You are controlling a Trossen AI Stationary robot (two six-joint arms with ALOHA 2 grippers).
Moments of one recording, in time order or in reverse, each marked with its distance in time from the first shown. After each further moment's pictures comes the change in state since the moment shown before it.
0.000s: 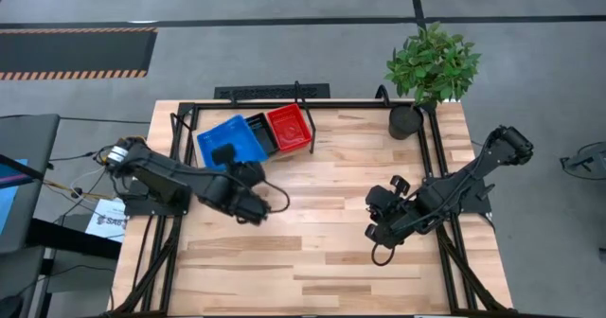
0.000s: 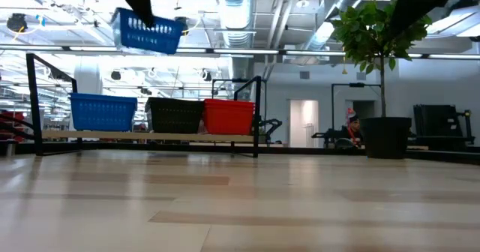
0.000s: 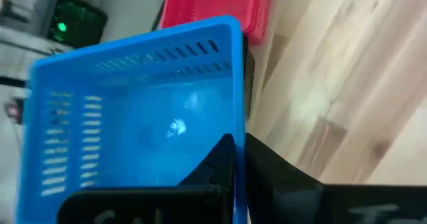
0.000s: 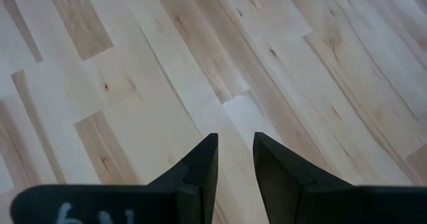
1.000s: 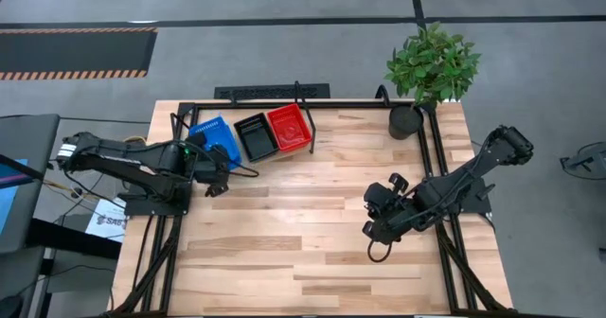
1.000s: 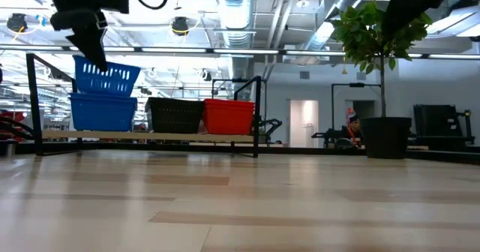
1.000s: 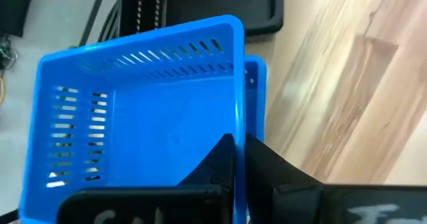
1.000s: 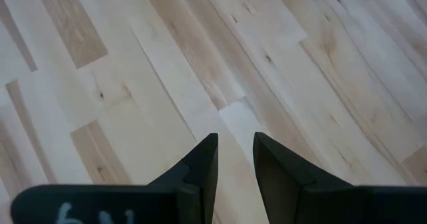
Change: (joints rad) left arm 0.233 -0.585 -0.625 0.358 0.216 0.370; right arm -0.034 0.000 0.000 0.021 0.015 -0.029
